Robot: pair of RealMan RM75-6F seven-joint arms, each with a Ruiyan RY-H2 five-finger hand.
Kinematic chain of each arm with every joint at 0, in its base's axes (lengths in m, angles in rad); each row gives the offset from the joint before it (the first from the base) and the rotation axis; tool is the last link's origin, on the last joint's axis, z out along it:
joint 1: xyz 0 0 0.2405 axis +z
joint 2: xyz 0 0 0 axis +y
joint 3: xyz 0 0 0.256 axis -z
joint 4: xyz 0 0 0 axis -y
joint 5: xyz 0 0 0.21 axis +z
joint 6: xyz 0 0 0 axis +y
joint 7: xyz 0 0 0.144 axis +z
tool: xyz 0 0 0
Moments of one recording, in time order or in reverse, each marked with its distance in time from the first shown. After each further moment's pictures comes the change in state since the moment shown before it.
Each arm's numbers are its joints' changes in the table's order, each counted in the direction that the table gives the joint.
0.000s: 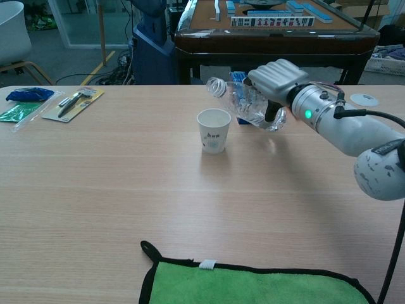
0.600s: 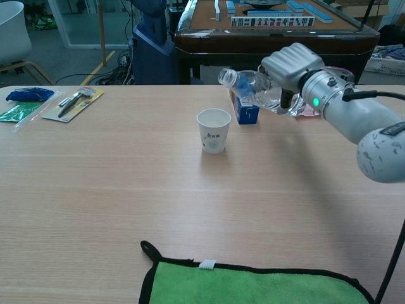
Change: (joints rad) left arm -0.004 -0.004 -0.002 -0.003 -0.006 -0.013 0.009; right arm -0.013 0.064 -0.059 0.133 0.153 0.022 -0.335
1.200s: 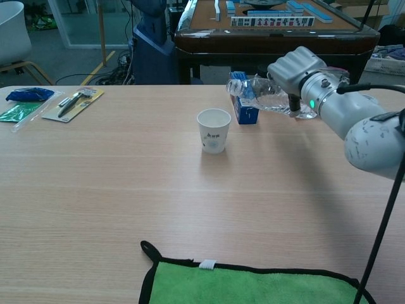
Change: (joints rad) left arm 0.001 0.003 0.001 0.004 0.004 0.005 -0.006; right arm 0.026 -0.008 -0.022 0.039 0.208 -0.007 -0.318
